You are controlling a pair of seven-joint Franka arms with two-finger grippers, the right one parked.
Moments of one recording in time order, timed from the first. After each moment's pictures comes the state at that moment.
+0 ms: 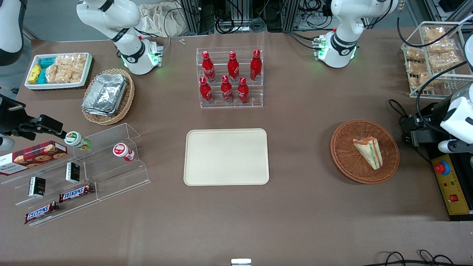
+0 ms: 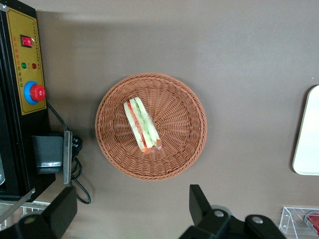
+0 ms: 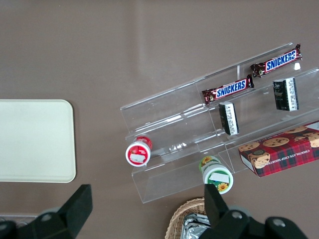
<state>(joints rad) 0.01 0.19 -0.03 -1.43 0.04 1.55 -0.06</state>
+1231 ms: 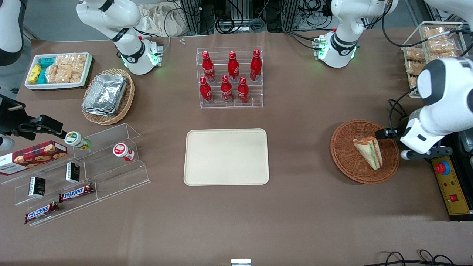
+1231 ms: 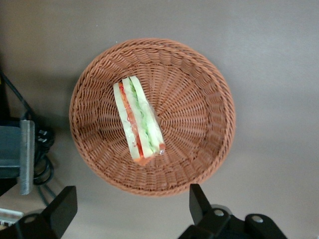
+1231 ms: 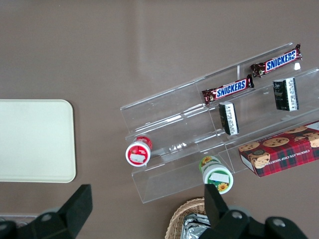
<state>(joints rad) 0.02 0.15 -0.01 -1.93 0.04 1.95 -0.14</state>
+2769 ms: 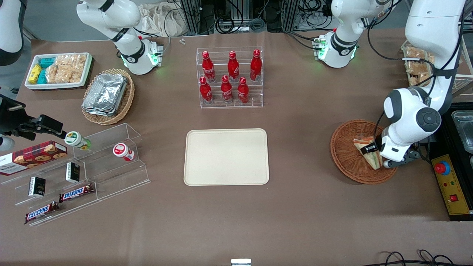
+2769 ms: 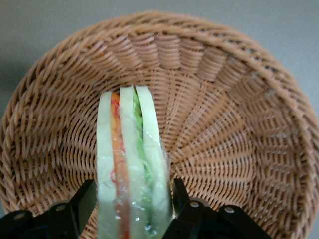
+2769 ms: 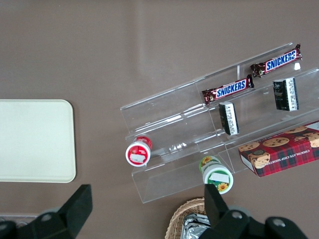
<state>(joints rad) 0.07 0.32 -0.02 -2.17 0.03 2.46 -0.31</state>
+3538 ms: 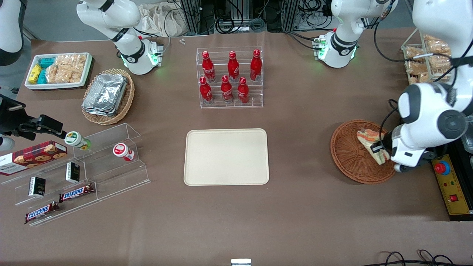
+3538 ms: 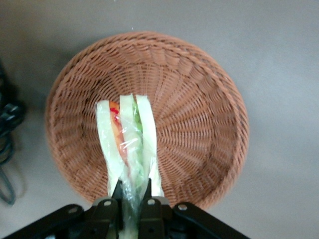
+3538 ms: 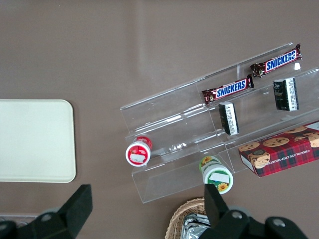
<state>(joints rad) 0.03 0.24 -0.04 -1.86 0.03 1.93 -0.43</state>
